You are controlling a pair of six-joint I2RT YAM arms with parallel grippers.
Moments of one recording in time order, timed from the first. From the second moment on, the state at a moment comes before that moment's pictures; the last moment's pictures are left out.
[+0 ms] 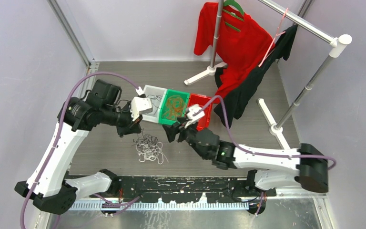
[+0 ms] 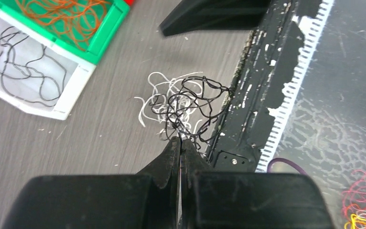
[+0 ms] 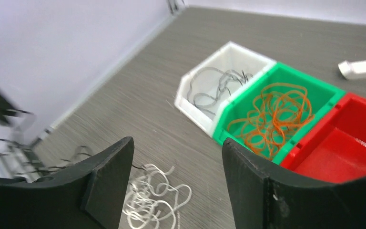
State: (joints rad) left arm -0.51 1.13 1.57 -1.43 0.52 0.58; right arm 1.24 1.25 0.72 0.46 0.59 0.28
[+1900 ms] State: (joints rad) left arm -0.51 1.13 1.56 -1.31 0.48 0.51; right arm 1.32 1.34 0.86 0.51 0.43 0.21
